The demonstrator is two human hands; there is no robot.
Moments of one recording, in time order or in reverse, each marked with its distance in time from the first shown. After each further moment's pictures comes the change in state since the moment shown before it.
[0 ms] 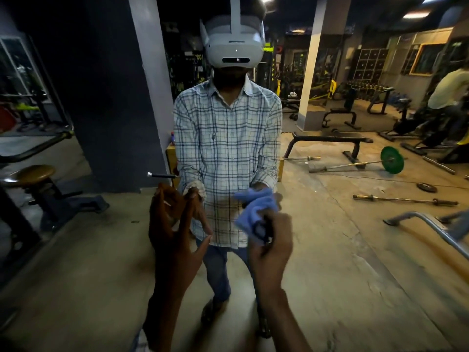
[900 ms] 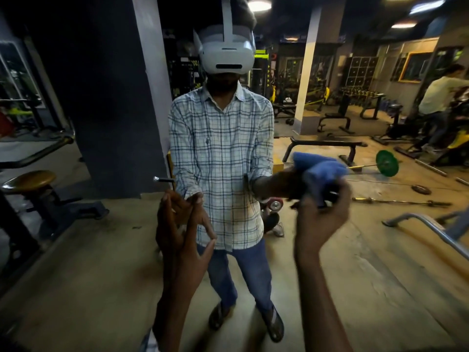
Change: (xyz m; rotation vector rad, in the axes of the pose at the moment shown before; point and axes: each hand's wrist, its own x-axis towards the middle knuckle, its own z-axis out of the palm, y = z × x) left_hand -0.010 -0.051 -0.033 -0.025 -0.050 -0.090; right_hand 0.056 -0.055 0.023 0.103 0.521 0.112
